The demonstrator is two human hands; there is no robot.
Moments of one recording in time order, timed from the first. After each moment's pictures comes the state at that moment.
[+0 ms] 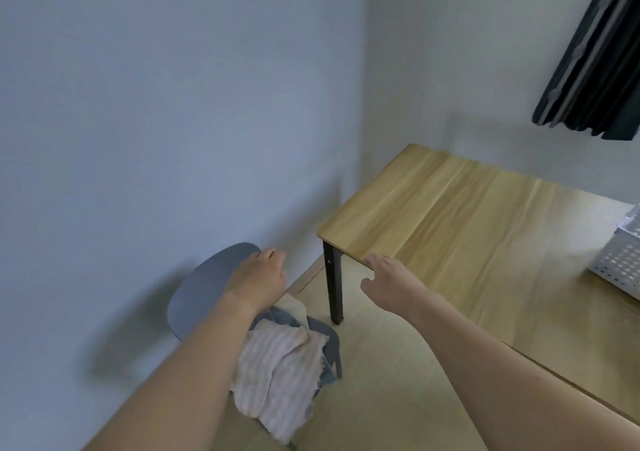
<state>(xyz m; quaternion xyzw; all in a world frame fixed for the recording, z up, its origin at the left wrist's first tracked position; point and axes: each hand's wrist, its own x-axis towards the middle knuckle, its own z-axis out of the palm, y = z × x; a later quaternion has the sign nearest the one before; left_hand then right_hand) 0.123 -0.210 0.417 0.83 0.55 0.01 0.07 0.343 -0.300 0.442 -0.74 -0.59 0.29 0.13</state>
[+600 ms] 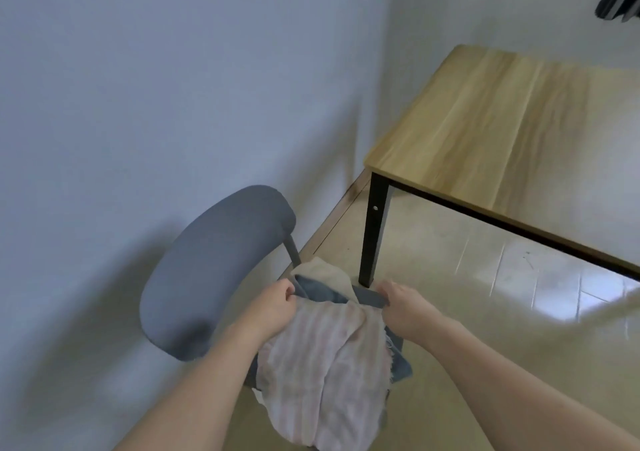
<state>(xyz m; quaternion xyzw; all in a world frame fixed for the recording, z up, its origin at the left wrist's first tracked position) -0.001 -0.053 0.098 0.75 0.57 -0.03 0.32 0.214 -0.149 0.108 -0.79 -0.48 0.38 0.06</state>
